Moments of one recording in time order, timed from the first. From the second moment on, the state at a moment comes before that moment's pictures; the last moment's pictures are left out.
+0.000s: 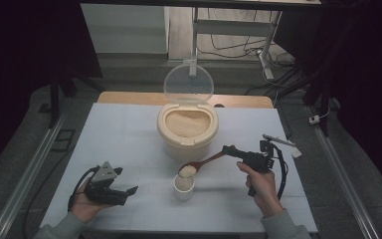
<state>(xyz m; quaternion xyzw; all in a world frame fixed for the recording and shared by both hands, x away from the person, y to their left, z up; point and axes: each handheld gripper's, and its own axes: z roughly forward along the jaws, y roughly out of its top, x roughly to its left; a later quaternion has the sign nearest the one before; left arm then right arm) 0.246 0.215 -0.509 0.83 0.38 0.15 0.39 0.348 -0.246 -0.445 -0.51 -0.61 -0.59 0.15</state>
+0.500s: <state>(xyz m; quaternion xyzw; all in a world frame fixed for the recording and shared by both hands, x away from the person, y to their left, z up) 0.247 0.216 -0.509 0.83 0.38 0.15 0.39 0.345 -0.232 -0.436 -0.48 -0.66 -0.57 0.11</state>
